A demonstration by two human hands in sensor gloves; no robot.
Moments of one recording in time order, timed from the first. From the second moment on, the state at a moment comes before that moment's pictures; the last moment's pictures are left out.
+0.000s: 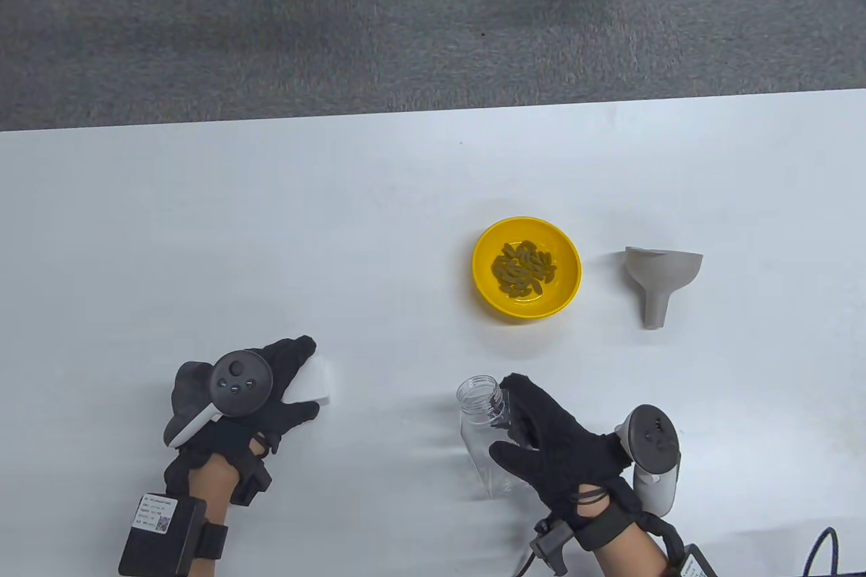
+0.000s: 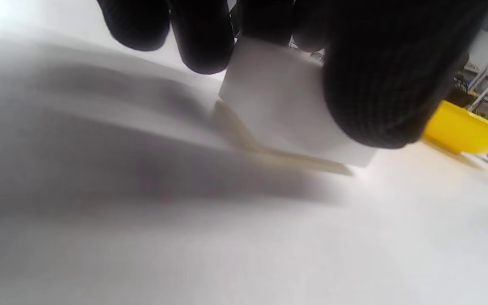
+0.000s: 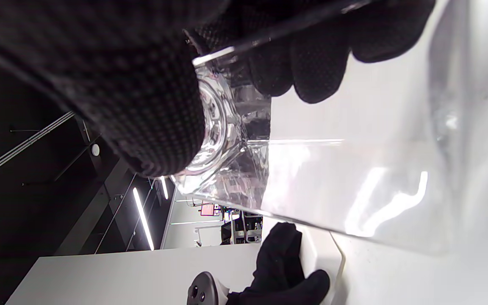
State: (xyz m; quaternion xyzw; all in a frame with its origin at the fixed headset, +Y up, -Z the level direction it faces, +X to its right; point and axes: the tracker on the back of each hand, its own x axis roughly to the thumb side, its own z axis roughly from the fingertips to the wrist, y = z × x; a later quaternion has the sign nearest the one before) left_hand -0.229 -0.741 -0.102 -0.15 -0.06 0.19 0.97; right_hand 0.191 -0.717 -0.076 0.09 0.18 0.71 0.67
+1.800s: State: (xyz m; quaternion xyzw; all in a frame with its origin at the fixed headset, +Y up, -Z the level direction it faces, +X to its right) left_hand -0.287 -0.720 -0.010 0.01 0.06 -0.09 0.99; right_hand 0.187 -0.712 -0.078 0.14 0.17 0.77 0.60
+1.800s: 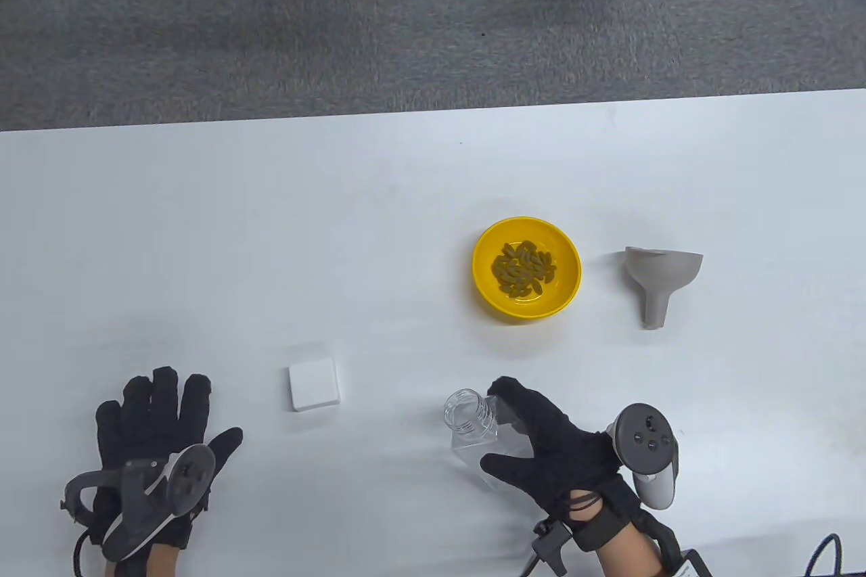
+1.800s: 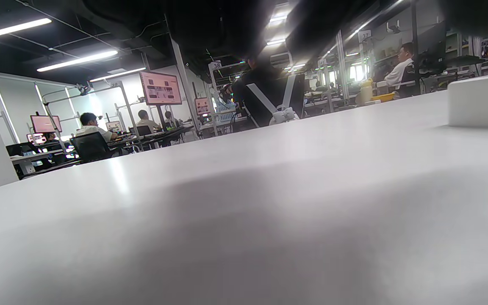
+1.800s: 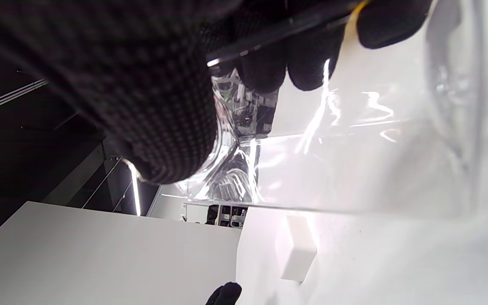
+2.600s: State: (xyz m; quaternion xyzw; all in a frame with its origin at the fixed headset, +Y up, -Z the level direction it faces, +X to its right) left_hand -0.291 -0.708 -0.009 0.03 0.06 -0.05 1.00; right_hand 0.183 -0.688 -0.099 0.10 0.16 0.81 0.56
